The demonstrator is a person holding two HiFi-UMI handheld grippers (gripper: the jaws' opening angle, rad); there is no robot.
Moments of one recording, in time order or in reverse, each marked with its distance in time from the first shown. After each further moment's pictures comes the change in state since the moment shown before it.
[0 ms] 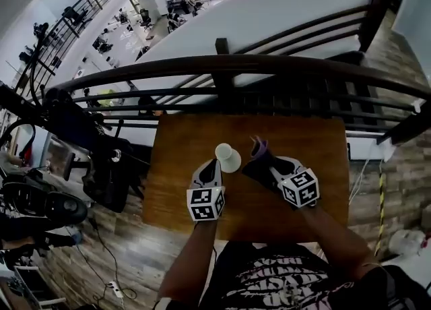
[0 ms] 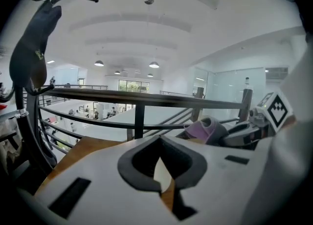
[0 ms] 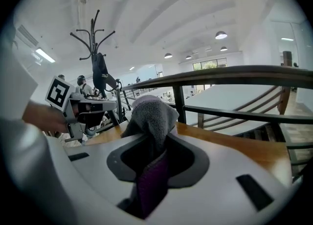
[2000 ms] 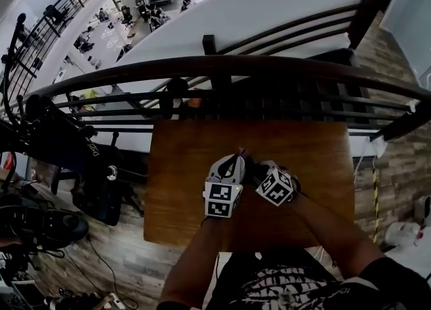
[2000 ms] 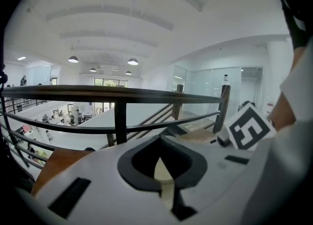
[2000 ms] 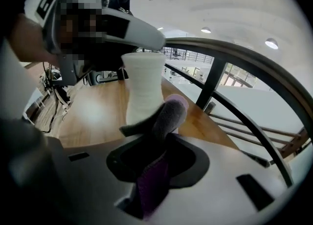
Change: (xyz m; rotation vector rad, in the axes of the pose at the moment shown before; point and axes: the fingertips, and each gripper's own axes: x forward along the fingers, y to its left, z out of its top) left arm 0.077 0.018 0.002 0.124 0.018 -0.263; right arm 0.151 0.044 -0.045 -0.461 0.404 0.051
